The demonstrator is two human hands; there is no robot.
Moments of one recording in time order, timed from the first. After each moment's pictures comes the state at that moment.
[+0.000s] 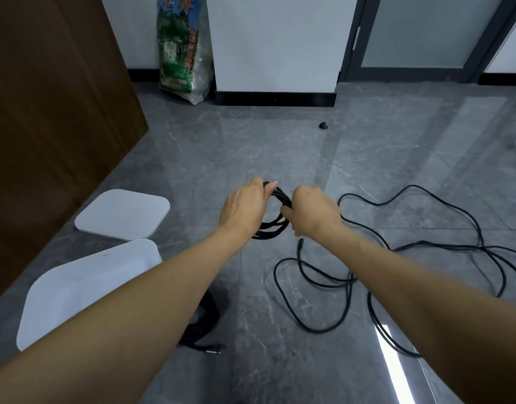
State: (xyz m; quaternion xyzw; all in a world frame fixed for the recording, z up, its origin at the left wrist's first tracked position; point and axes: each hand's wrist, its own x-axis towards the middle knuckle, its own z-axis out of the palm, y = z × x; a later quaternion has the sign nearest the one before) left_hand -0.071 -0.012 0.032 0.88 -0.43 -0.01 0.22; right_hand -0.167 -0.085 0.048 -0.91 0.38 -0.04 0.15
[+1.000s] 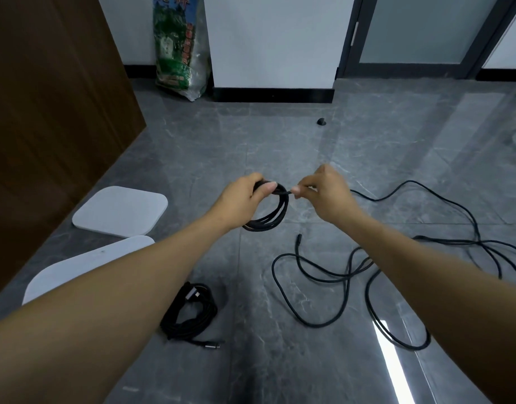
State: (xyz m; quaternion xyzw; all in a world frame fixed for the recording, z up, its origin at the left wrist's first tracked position) left_hand -0.053 -0.001 0.032 0.77 -0.52 -0.12 0.35; right_hand -0.188 -0.118 0.047 -0.90 0.31 -0.17 0.24
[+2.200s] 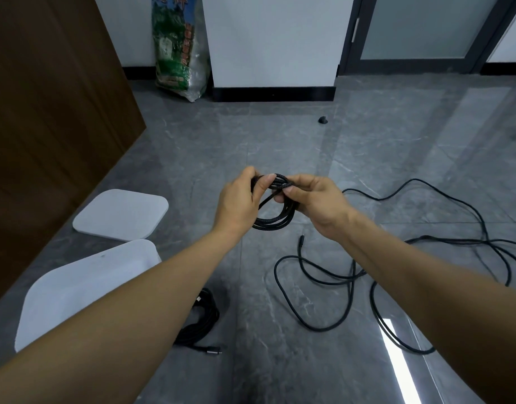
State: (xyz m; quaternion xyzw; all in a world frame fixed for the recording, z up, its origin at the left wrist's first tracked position) left_hand -0.062 -0.006 0.021 0.76 -0.45 0.00 0.47; right_hand -0.178 -0.100 0.041 -0.63 0.24 -0.22 0.71
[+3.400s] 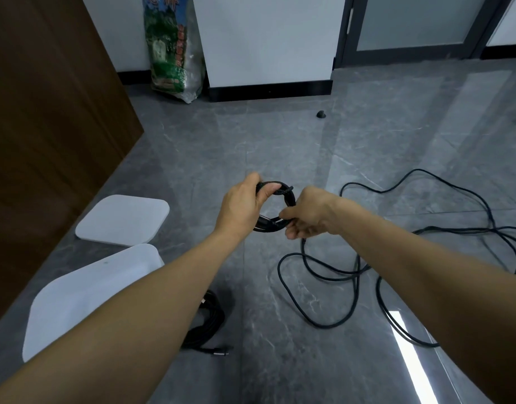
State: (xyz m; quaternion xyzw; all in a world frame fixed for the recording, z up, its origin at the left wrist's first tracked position) left_hand -0.058 -0.013 0.010 0.79 -0.48 -0.01 0.38; right_hand -0.171 -0.097 0.051 -0.74 0.44 0.07 0.51
